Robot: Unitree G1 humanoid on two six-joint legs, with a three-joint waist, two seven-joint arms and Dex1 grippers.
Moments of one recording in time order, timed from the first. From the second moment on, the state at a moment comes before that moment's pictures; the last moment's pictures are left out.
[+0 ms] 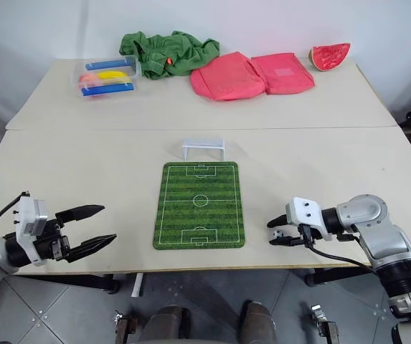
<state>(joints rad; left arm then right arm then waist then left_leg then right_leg) 0.11 0.76 0.42 -0.19 -0.59 0.31 -1.07 -0.39 -0.87 0.17 0.23 0.22 -0.06 1.41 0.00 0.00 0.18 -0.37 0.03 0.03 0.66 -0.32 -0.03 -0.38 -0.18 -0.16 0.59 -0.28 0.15</state>
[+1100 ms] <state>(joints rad) 0.01 0.66 0.33 0.05 -0.57 0.04 -1.27 -0.69 -0.50 0.51 -0.02 0.14 0.38 1.22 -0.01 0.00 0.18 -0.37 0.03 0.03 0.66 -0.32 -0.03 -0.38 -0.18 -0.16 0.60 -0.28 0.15</state>
